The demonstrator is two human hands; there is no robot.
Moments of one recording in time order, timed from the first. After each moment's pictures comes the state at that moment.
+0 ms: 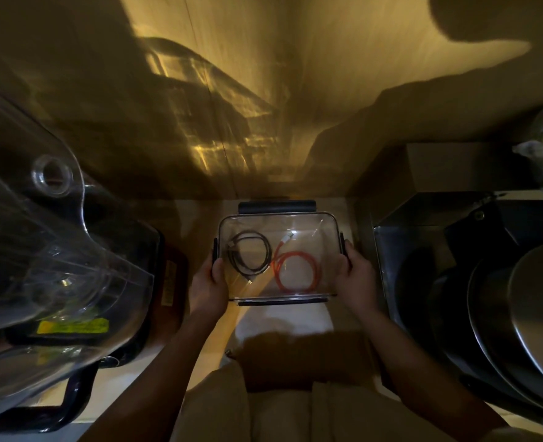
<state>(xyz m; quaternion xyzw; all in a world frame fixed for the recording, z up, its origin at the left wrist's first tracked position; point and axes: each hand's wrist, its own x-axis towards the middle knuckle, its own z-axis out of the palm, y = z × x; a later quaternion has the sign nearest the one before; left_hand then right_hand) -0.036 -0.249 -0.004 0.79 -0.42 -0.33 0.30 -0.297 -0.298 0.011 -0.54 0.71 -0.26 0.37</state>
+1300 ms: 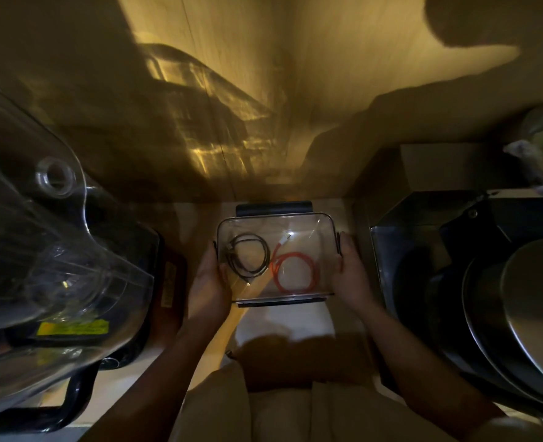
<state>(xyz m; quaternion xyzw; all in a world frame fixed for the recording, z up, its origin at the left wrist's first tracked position) -0.031 -0.248 -0.005 0.77 -0.52 -0.29 0.25 -0.296 -0.308 0.009 -0.57 0.68 -0.21 0.41</state>
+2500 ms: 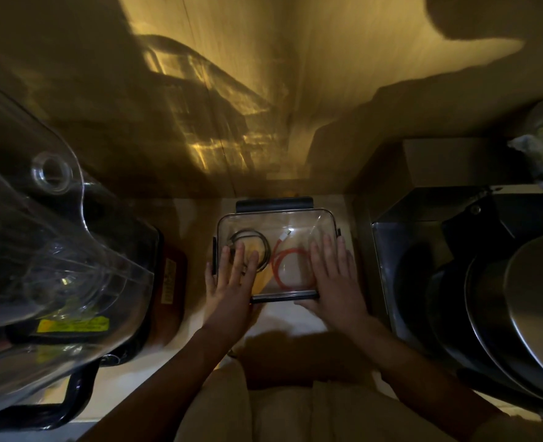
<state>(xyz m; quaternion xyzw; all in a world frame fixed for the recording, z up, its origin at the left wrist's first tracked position) -0.060 -0.230 0.000 0.68 -0.72 -0.17 -0.05 -0.286 -0.276 -0.002 -0.81 0.57 0.07 0.14</state>
